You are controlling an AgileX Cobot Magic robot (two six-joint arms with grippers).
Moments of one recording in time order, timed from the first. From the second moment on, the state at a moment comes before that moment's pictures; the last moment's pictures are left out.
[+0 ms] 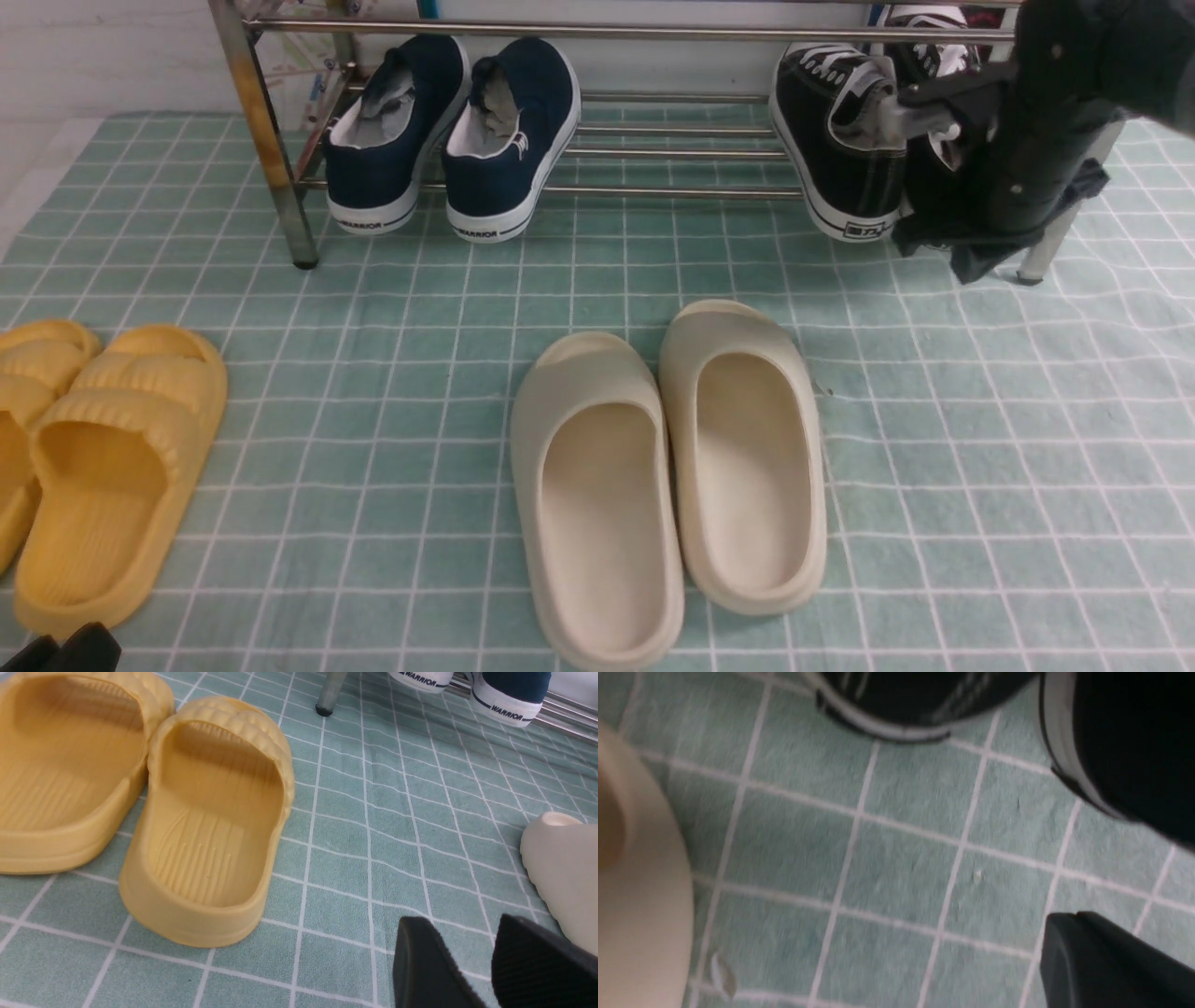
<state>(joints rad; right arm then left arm) 0.18 2.12 -1.82 -0.10 0.98 0.02 -0.01 -0.01 0.03 -0.08 0.31 -0.27</state>
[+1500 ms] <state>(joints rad) 0.18 1.93 -1.81 -0.19 0.96 0.14 -0.01 -0.01 0.03 -0.08 0.31 -0.27</state>
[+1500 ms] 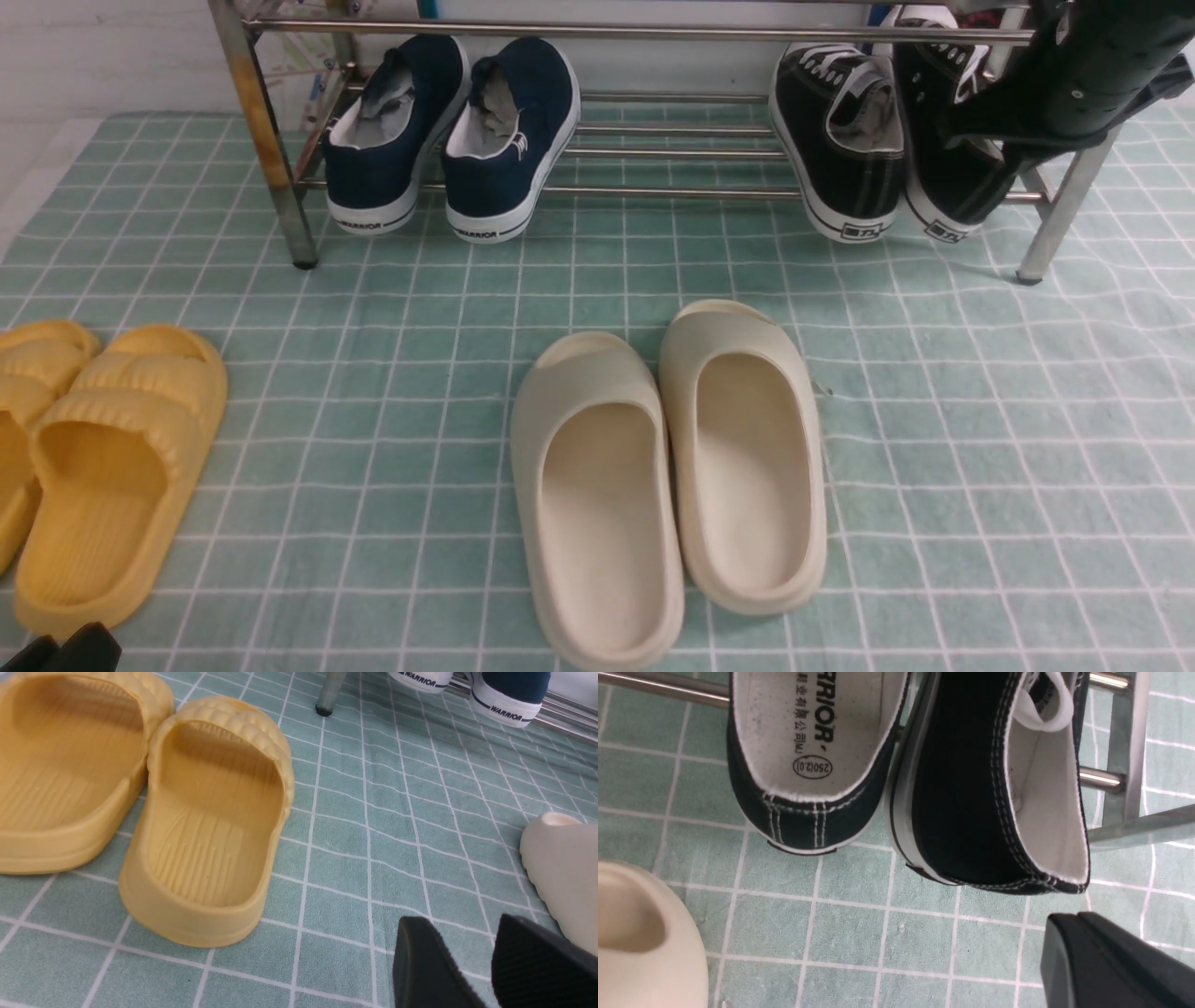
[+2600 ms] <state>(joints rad) 0.04 2.06 -1.81 0.08 0.66 0.16 -0.01 -0.01 0.03 -0.08 0.31 -0.27</state>
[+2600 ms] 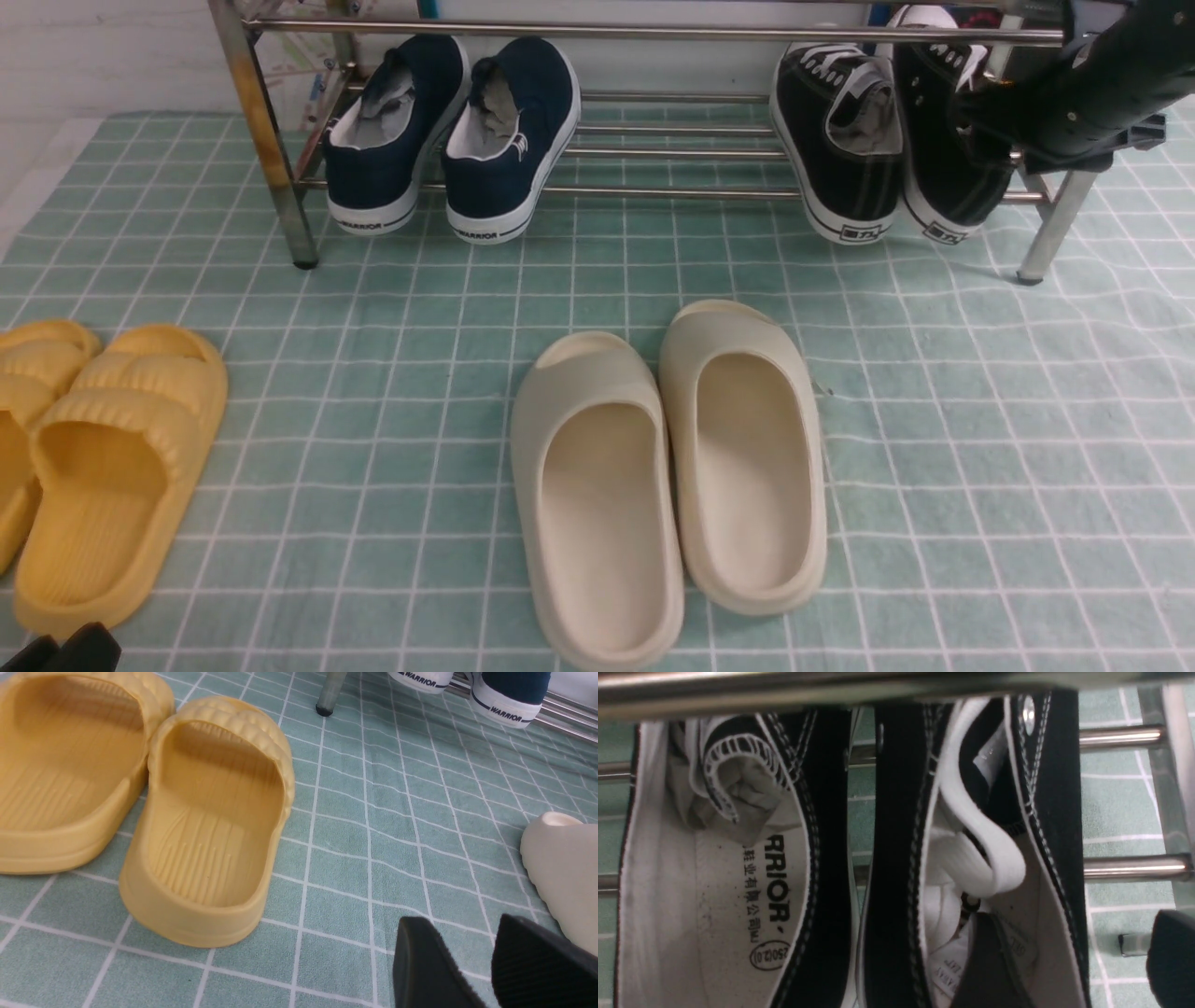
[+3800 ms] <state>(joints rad) 0.04 2.04 -1.82 0.13 0.71 0.14 -0.01 -0.01 0.03 -0.08 0.31 -0.27</state>
